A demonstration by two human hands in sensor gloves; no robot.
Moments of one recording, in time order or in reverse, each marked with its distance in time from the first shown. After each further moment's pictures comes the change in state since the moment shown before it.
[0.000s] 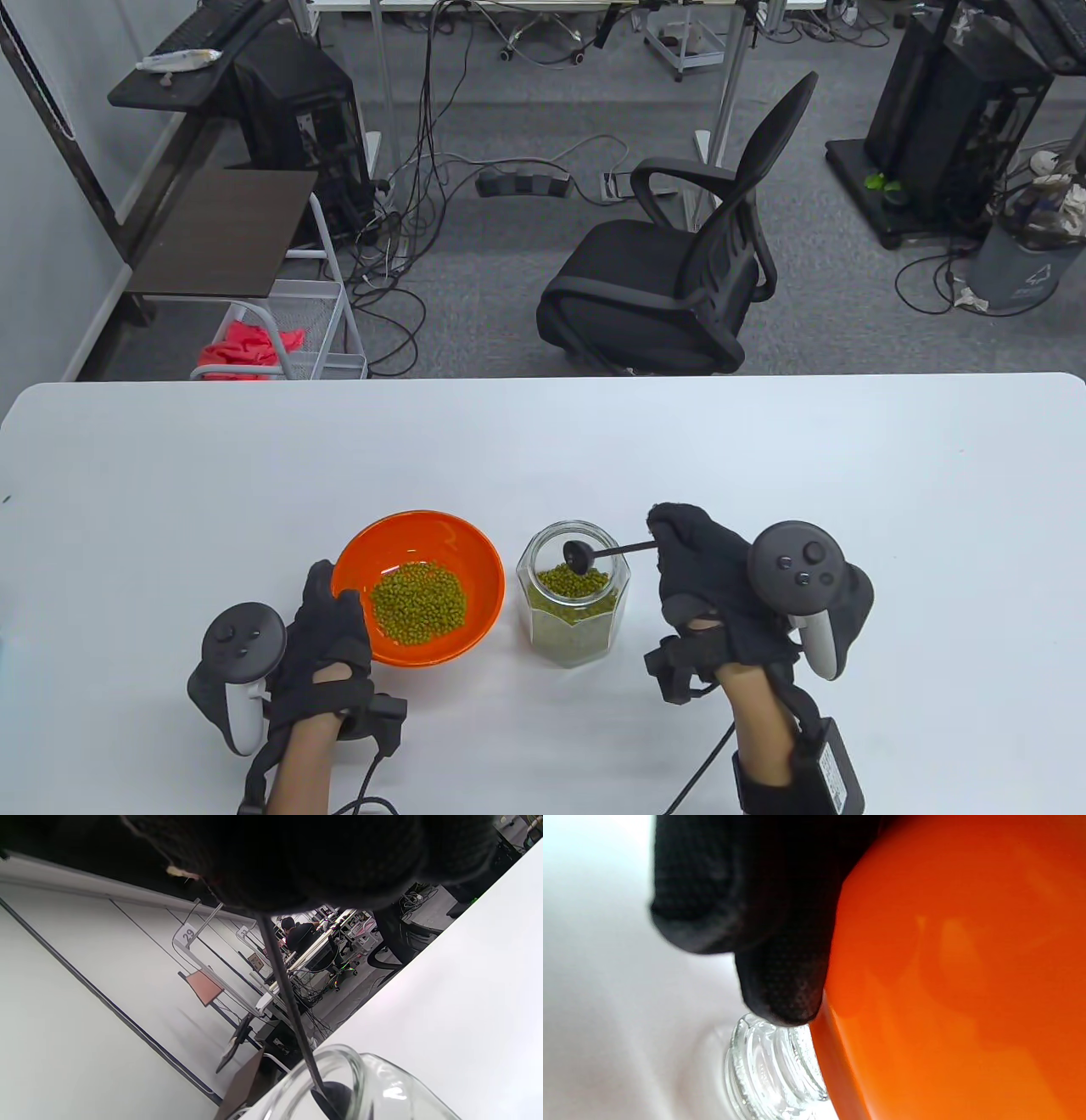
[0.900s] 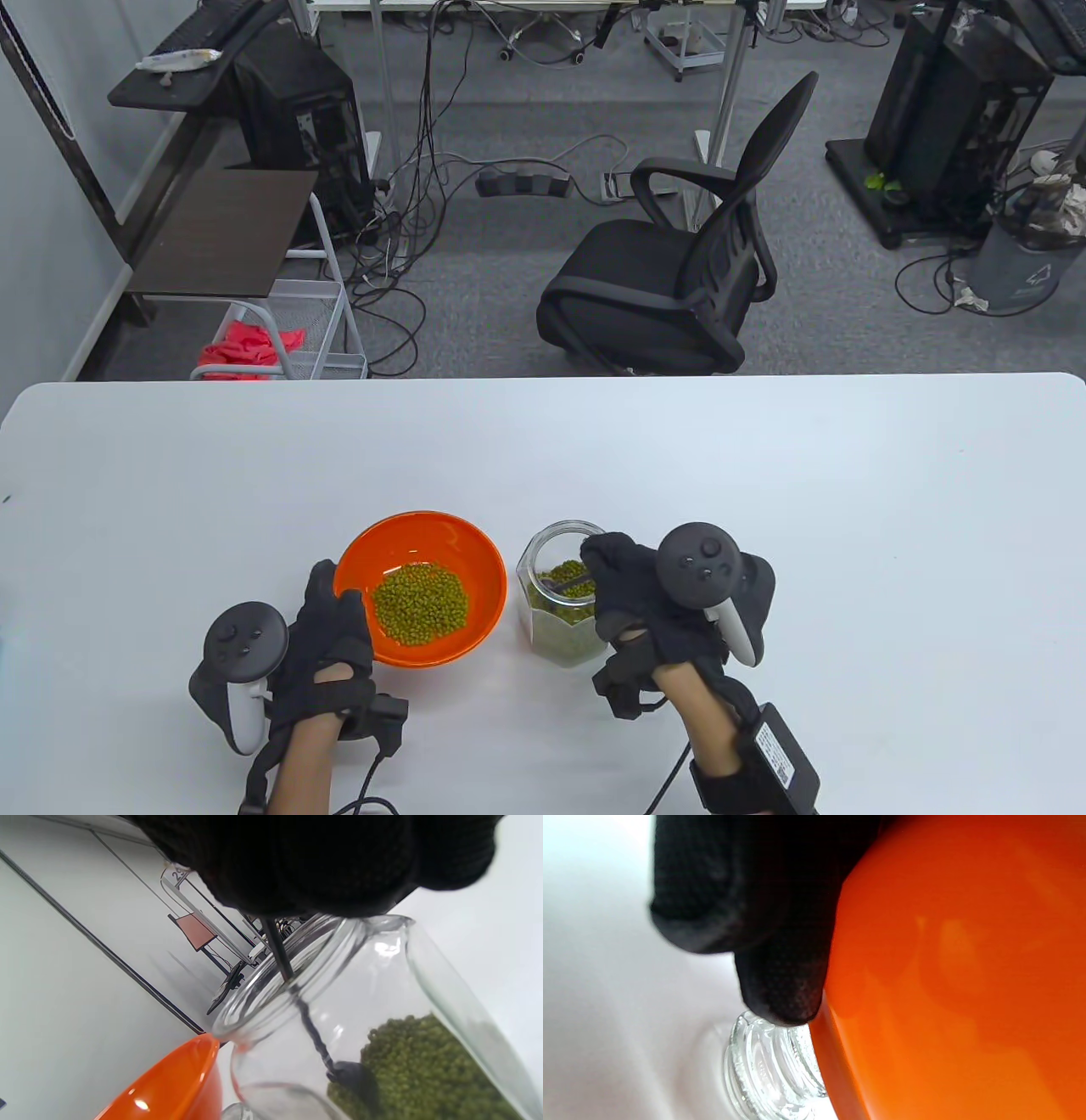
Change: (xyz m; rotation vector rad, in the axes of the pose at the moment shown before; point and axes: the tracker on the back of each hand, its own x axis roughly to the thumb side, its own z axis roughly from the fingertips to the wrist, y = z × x) left_hand 0.001 -0.001 0.000 -0.006 -0.004 -0.002; right_hand -0.010 0.066 -0.006 0.187 0.040 0.001
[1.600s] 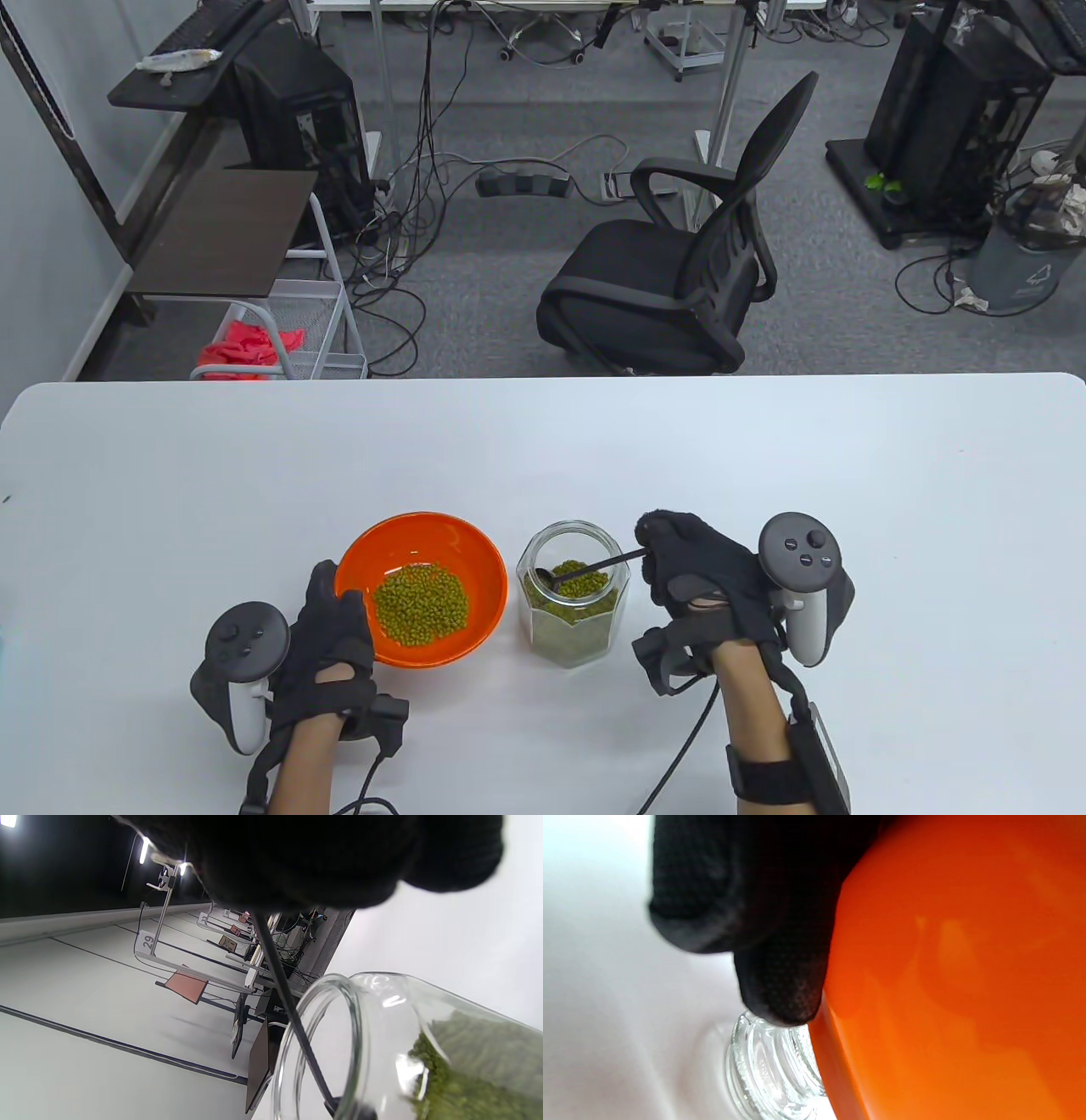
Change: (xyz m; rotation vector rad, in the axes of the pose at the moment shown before) left_hand 0.000 0.000 0.000 0.000 0.000 0.000; right_hand -0.044 -0.044 -0.005 -0.069 0.169 -0.385
